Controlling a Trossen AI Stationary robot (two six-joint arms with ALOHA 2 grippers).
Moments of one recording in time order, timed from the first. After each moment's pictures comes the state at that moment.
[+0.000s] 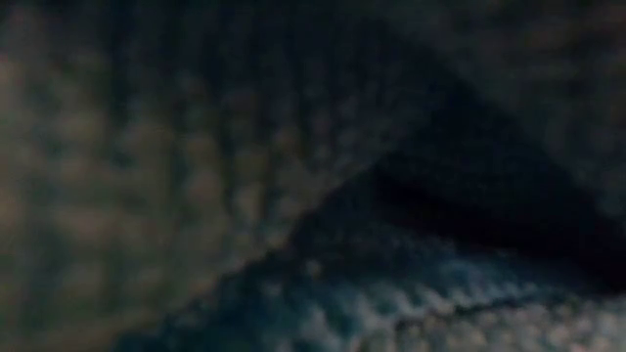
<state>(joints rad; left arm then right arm) 0.16 0.01 0.02 0.00 0.10 0.11 -0.83 1.21 1.23 -0.83 0.38 -0.26</state>
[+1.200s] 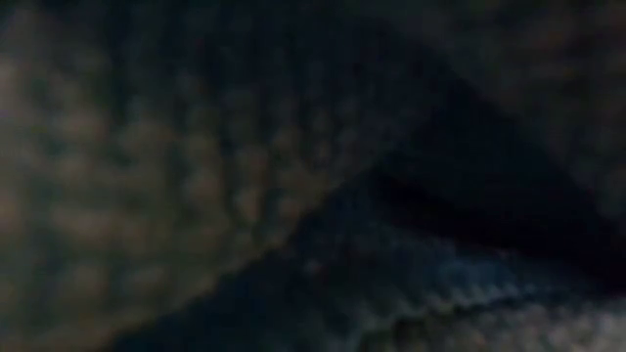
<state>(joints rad) 0.16 0.01 0.02 0.00 0.10 0.11 -0.88 1.26 0.71 -0.46 0.12 -0.14</state>
